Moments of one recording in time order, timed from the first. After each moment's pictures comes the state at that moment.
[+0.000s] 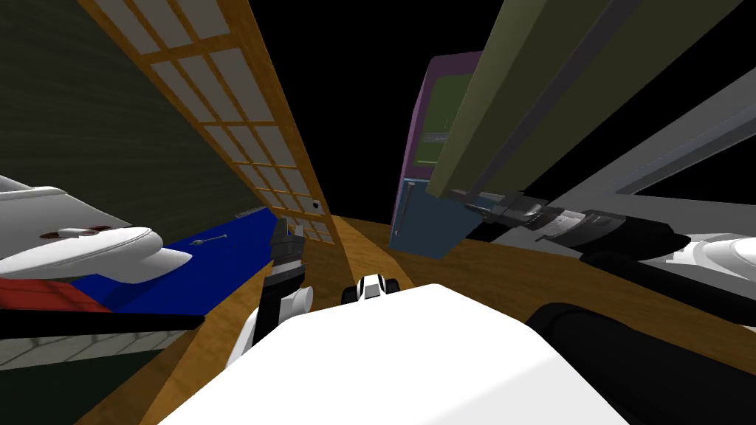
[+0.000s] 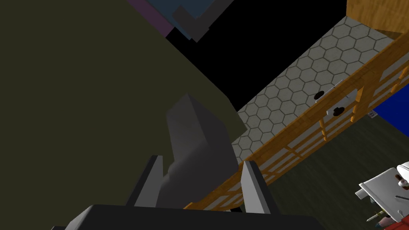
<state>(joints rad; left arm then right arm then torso) 0.50 -0.02 0.05 -2.21 -0.08 -0.41 0.01 1.01 -0.90 -1.16 -2.25 0.62 -0.62 0.10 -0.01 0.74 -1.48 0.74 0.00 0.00</state>
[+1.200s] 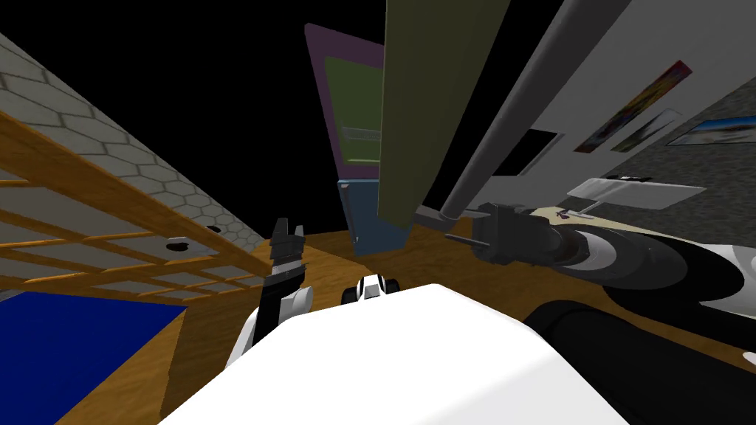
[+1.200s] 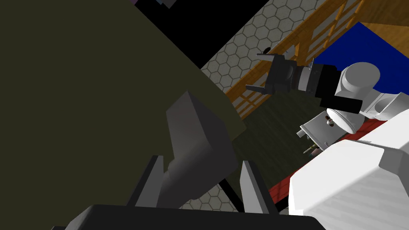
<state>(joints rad) 0.50 -0.02 0.05 -2.21 -0.08 -0.41 0.01 0.90 -0.80 -1.17 -2.57 0.39 -1.00 0.13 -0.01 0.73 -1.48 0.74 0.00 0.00</state>
